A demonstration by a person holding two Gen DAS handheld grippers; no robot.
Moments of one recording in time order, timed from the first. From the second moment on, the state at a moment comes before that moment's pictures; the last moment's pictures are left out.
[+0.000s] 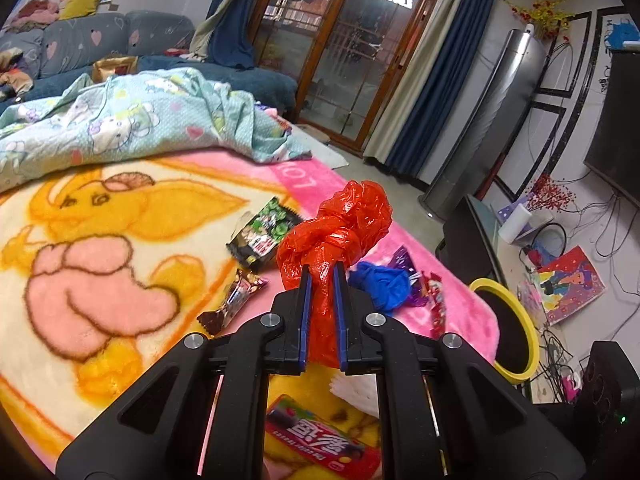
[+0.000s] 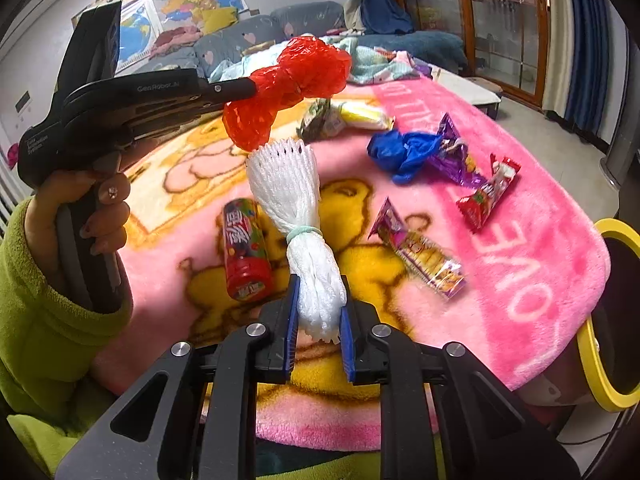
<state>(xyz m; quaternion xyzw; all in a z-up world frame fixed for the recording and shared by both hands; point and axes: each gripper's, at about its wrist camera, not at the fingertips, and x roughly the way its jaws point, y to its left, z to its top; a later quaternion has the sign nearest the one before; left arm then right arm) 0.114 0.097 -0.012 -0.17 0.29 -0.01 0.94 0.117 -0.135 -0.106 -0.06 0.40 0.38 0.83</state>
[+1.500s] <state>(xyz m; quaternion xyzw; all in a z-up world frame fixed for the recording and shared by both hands) 0.133 -0.046 0.014 -0.09 0.28 -0.15 0.94 0.197 -0.336 -0.050 0.13 0.32 0.13 0.93</state>
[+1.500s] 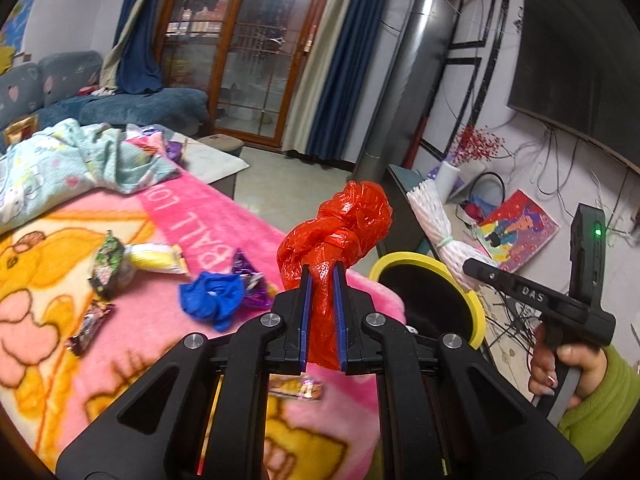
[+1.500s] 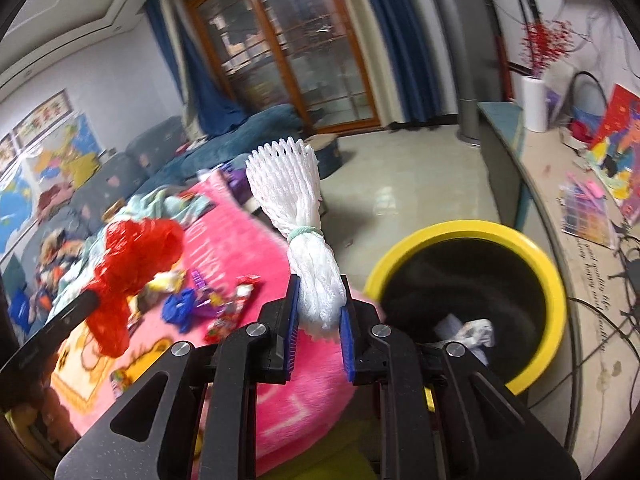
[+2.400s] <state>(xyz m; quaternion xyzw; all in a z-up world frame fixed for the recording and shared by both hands) 0.190 -0.191 -0.038 0.02 0.34 -0.26 0.90 0.213 -0.446 -0.102 0.20 0.36 -0.03 0.91</state>
